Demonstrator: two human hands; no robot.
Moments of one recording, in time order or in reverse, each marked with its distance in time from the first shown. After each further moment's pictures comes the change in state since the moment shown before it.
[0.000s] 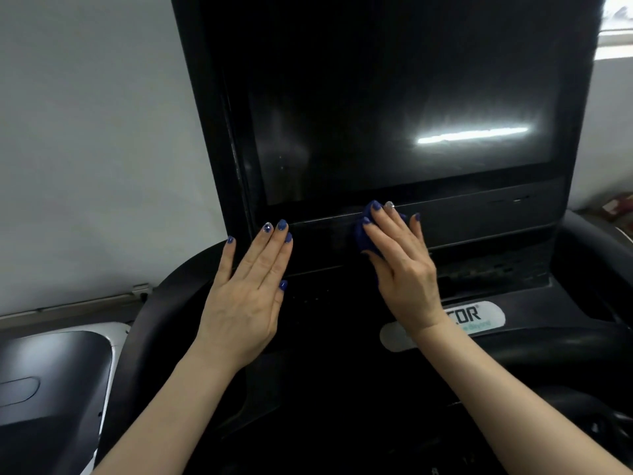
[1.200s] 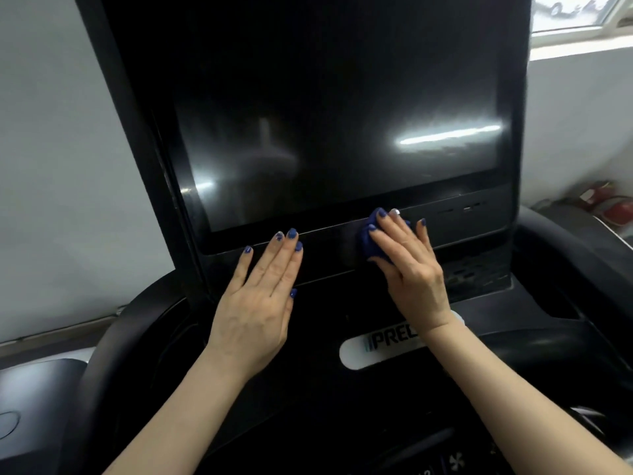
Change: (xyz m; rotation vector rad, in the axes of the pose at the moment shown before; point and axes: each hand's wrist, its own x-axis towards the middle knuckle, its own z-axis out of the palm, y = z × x) left_hand 0.049 0.055 0.006 -0.065 -0.035 0.066; right_hand -0.004 0.066 -0.040 -0.120 0.030 -0.022
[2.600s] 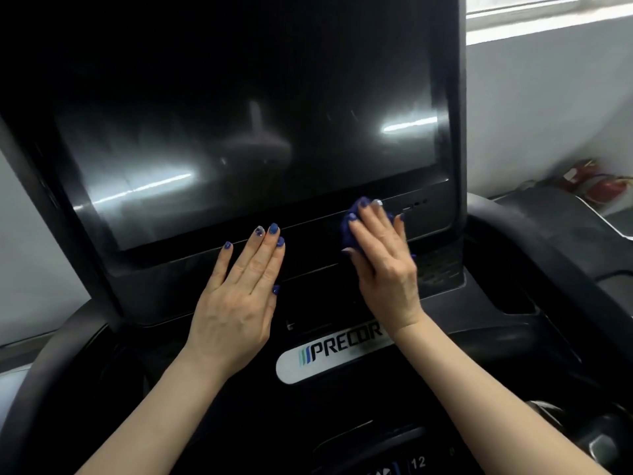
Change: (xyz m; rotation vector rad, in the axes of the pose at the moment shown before) left_hand 0.047 0.052 0.016 0.010 0.031 0.047; right_hand -0.003 0.043 -0.027 0.069 0.053 0.133
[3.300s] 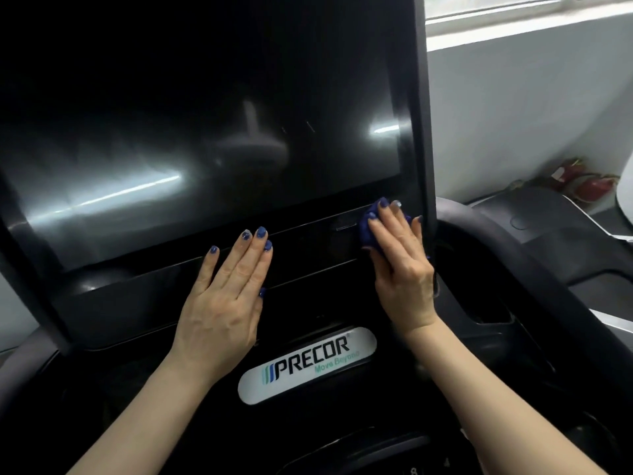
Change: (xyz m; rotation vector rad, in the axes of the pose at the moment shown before) left_hand 0.027 0.022 0.014 0.024 0.020 0.020; right_hand 0.001 0.055 -0.038 -0.006 0.023 0.064
